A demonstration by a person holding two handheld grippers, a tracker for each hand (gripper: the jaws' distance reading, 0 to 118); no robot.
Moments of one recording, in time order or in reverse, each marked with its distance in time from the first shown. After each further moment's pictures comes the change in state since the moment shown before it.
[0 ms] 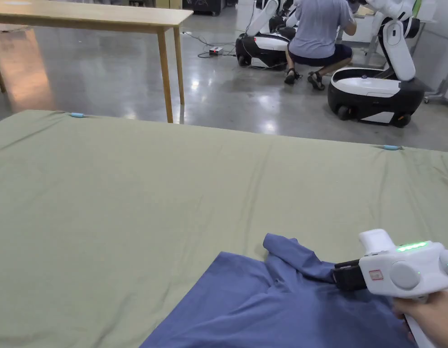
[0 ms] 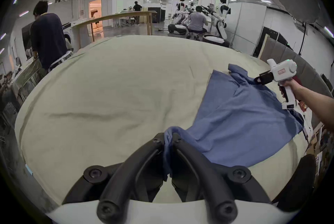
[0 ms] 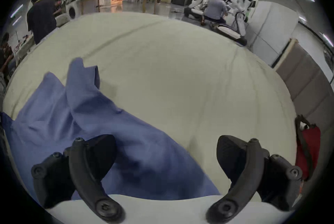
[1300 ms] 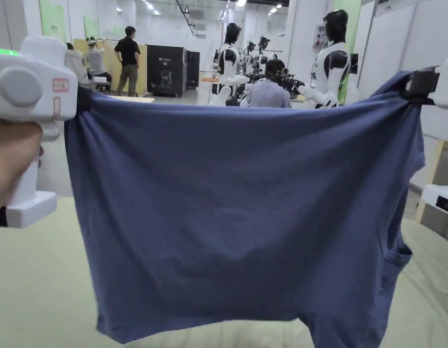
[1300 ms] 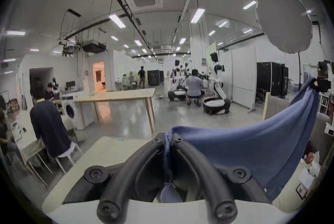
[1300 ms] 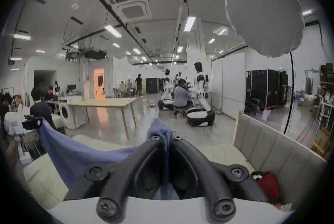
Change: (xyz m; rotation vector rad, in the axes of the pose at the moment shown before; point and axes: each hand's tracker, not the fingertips) left arm 0.074 0.423 0.098 0.584 0.045 -0.134; right arm 0.147 0.152 0.451 0.844 -0.149 -0.324
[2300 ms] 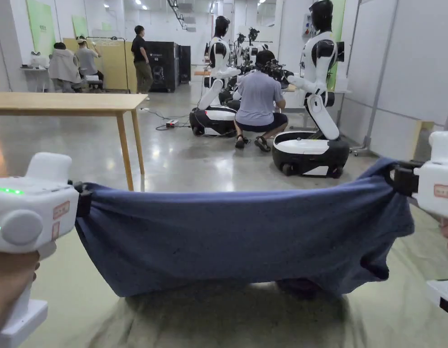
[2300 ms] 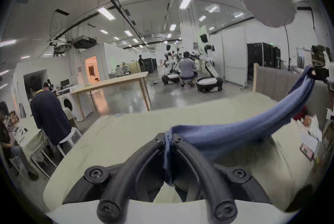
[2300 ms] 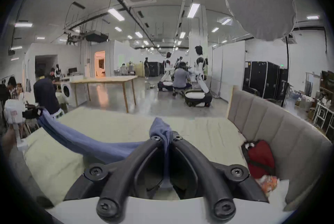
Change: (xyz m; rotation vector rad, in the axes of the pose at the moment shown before) left arm 0.004 -0.190 0.104 -0.150 -0.076 -0.104; right arm 0.008 -0.177 0.138 -0.180 0.004 0.079
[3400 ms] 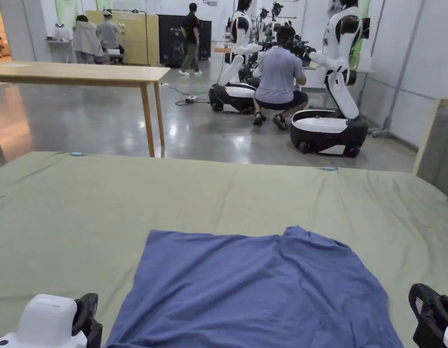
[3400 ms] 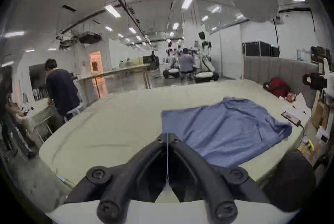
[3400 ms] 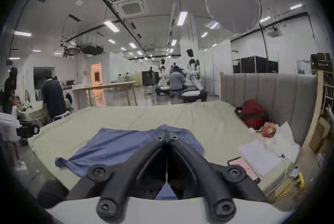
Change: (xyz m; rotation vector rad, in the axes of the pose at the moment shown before) left arm 0.064 -0.190 0.211 -0.034 0.011 0.047; right arm -0.082 -0.208 0.183 0.101 -0.027 -0.112
